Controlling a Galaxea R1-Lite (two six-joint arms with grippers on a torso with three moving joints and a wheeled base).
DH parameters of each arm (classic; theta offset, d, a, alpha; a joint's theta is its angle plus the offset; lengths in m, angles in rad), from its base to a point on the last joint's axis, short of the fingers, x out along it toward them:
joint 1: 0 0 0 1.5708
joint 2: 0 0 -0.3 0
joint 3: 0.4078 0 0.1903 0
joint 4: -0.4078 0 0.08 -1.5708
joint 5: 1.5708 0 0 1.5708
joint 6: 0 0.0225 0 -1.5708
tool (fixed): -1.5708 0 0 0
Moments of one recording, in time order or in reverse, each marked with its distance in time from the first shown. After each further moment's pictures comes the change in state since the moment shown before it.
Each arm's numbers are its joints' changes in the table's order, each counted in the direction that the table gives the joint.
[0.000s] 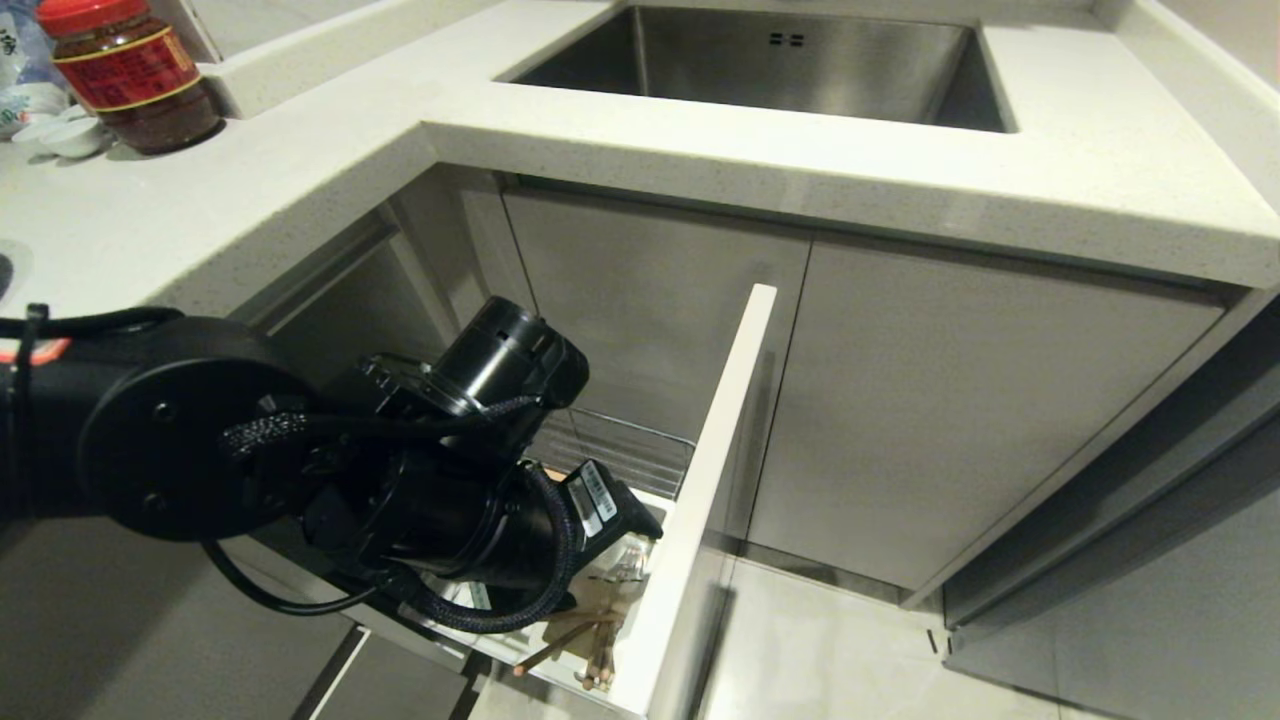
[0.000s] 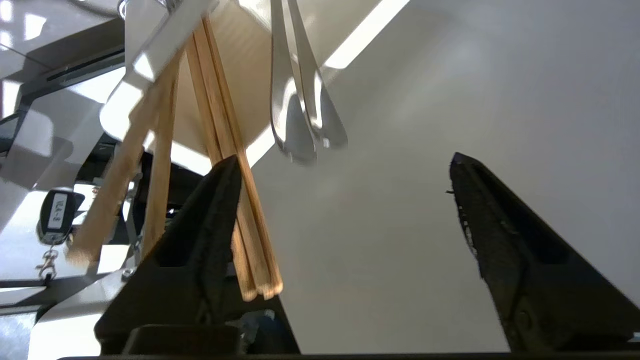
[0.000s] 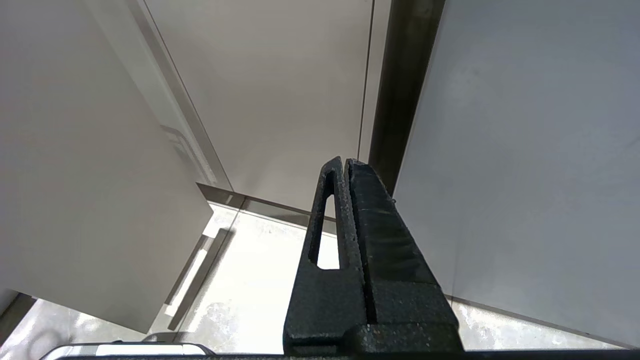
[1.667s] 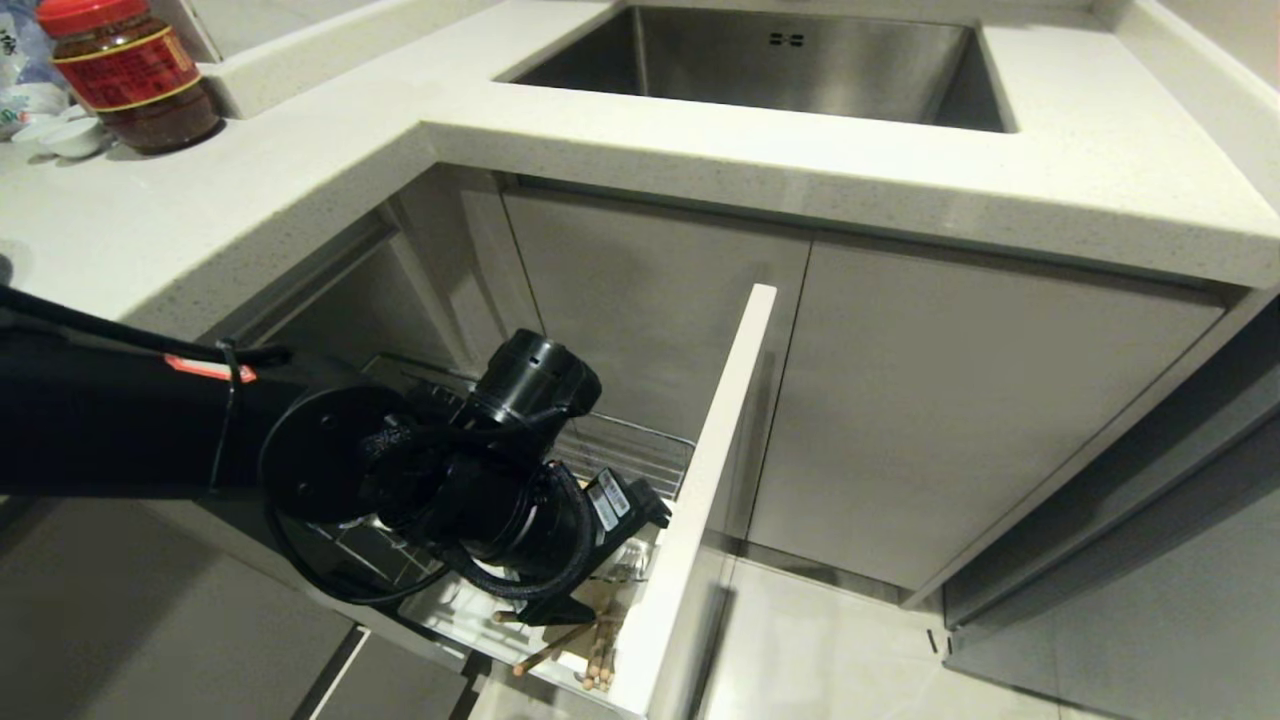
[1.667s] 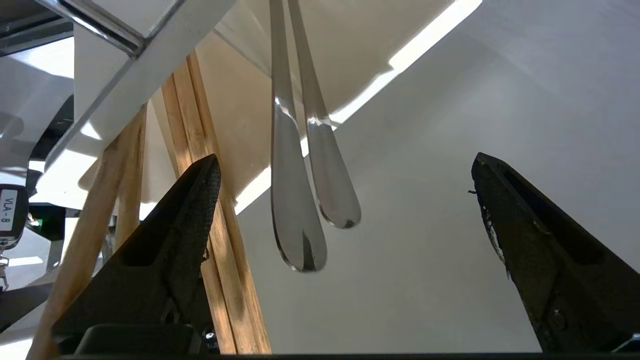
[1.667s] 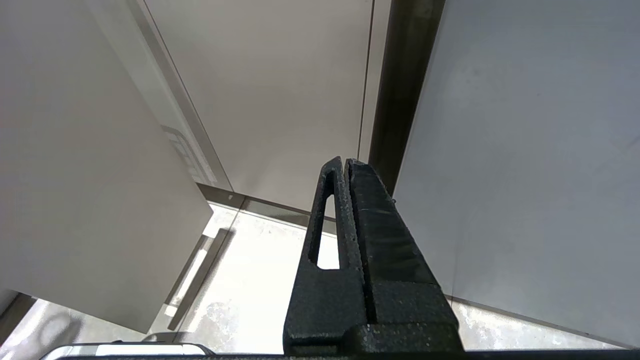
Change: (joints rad) left arm 0.096 -0.119 -0.022 0.107 -0.187 0.004; right arm 0.000 0.000 0.000 0.000 0.000 0.000
